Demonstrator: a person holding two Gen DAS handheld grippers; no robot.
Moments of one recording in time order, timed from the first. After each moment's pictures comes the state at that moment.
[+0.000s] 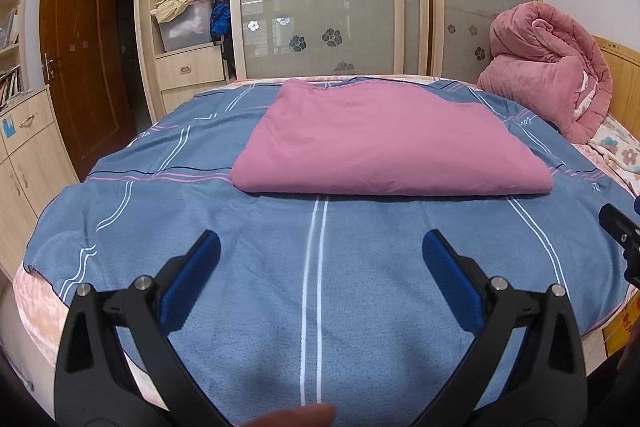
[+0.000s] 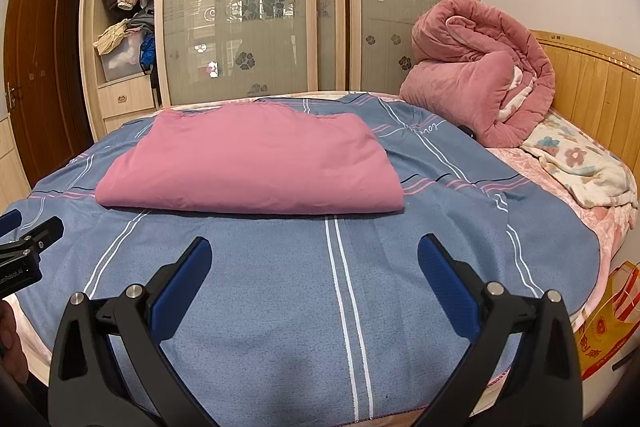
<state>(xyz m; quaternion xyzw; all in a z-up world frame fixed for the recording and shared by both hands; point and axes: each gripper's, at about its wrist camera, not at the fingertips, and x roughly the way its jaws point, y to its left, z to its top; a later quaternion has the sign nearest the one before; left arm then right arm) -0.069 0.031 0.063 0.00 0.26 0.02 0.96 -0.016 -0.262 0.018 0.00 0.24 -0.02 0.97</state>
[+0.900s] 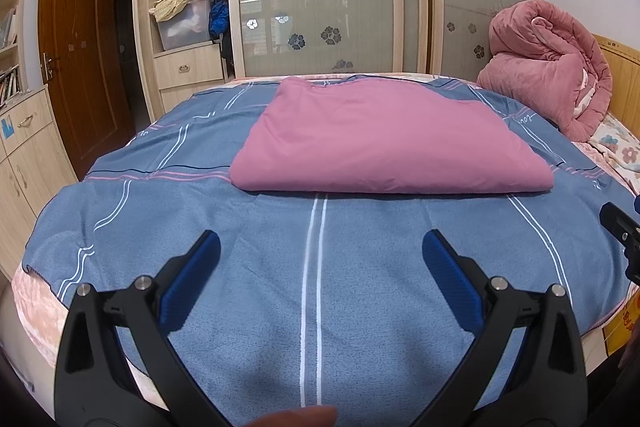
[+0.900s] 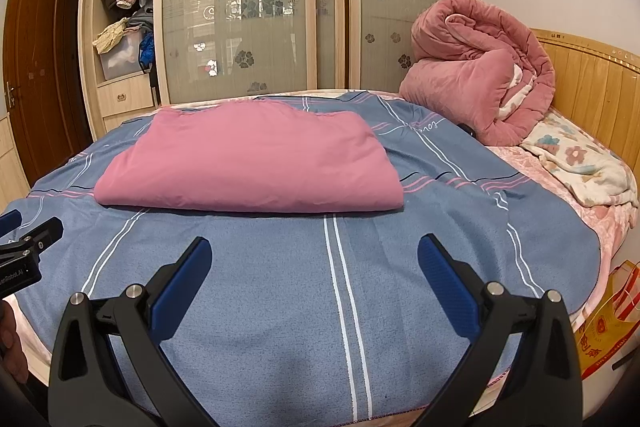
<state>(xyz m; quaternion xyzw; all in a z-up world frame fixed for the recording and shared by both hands) -0.067 0.030 0.059 0.00 0.27 0.02 0.96 -0.015 -0.262 0.016 0.00 0.24 -0.02 0.97</state>
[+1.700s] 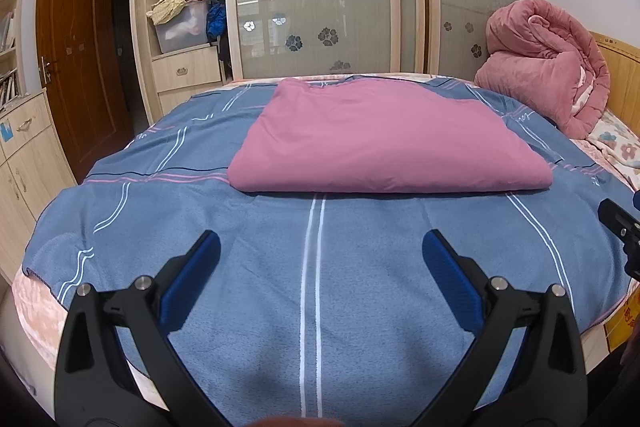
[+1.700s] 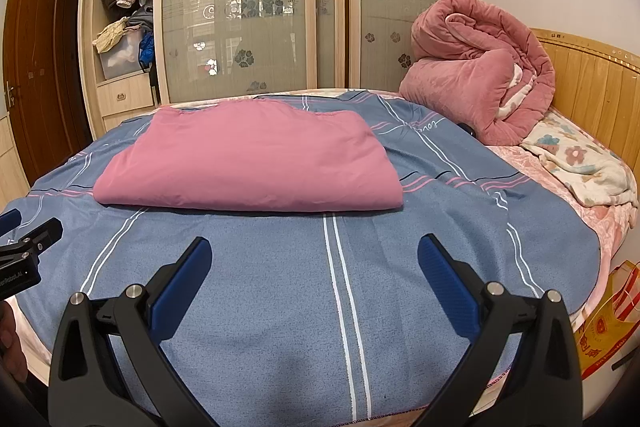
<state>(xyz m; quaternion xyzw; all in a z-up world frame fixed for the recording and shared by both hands) -0.070 0.028 0.060 0.01 0.26 0.01 0.96 -0.016 -0.261 0.014 0.00 0.24 -0.02 0.97</state>
